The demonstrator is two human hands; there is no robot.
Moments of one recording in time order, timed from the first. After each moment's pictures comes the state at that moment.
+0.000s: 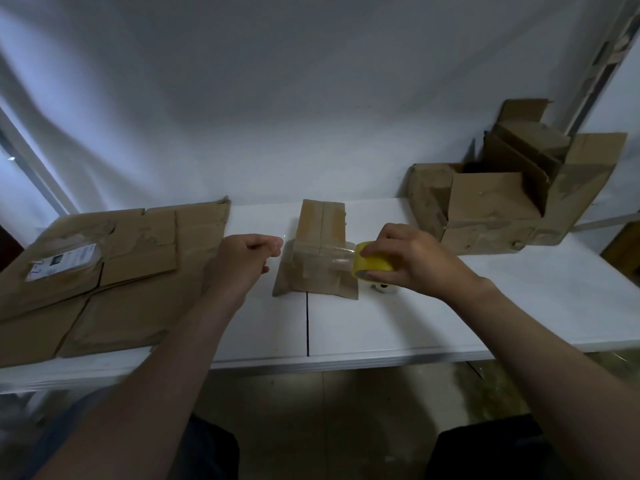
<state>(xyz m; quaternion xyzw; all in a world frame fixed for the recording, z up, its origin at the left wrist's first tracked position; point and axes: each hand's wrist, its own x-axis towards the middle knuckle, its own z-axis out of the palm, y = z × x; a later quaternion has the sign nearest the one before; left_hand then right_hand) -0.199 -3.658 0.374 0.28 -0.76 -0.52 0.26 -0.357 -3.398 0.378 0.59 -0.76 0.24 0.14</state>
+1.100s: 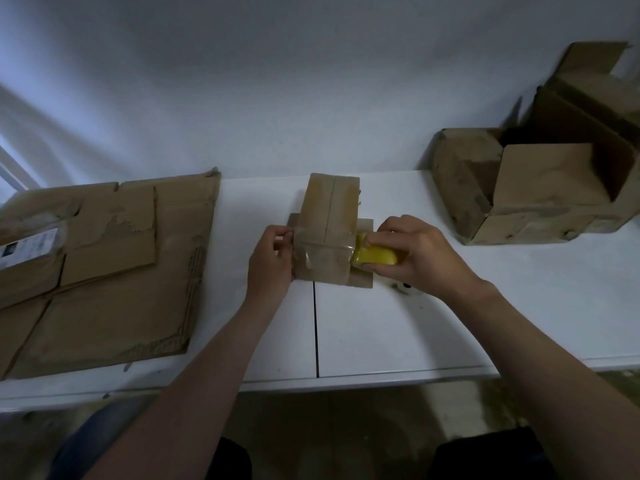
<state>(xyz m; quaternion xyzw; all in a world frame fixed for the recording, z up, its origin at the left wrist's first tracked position) -0.270 -3.673 0.295 0.29 -0.78 -0.49 0.25 -0.411 -3.454 0.311 0.58 -0.75 0.28 0.15</state>
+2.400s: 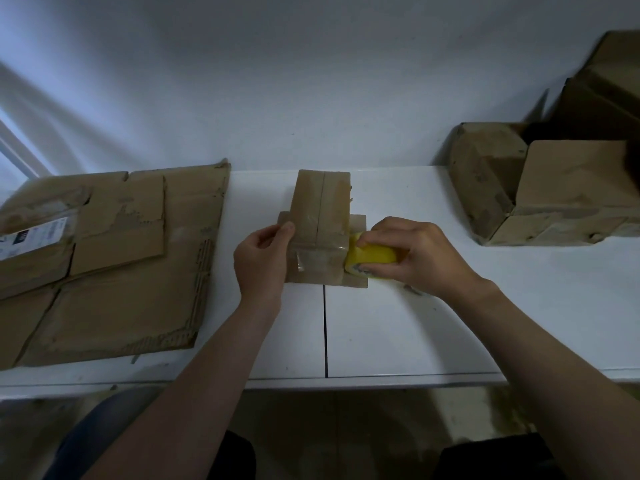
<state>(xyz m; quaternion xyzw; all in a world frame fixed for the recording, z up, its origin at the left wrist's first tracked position) -0.261 -3.672 0.306 0.41 -0.62 -0.59 0.31 -0.410 -3.476 0.305 0.59 -0.73 0.34 0.09</state>
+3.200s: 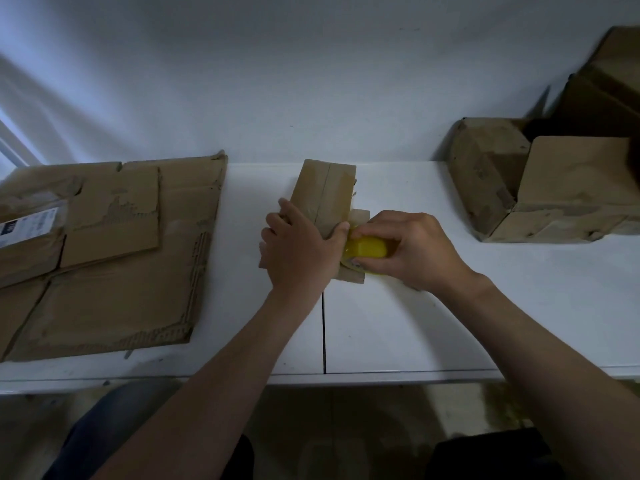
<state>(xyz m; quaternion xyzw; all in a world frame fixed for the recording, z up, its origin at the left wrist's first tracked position) -0.287 -3.638 0.318 0.38 -0.89 -0.19 0.17 -0.399 -3.486 0.313 0.56 -0.76 0.32 0.12</state>
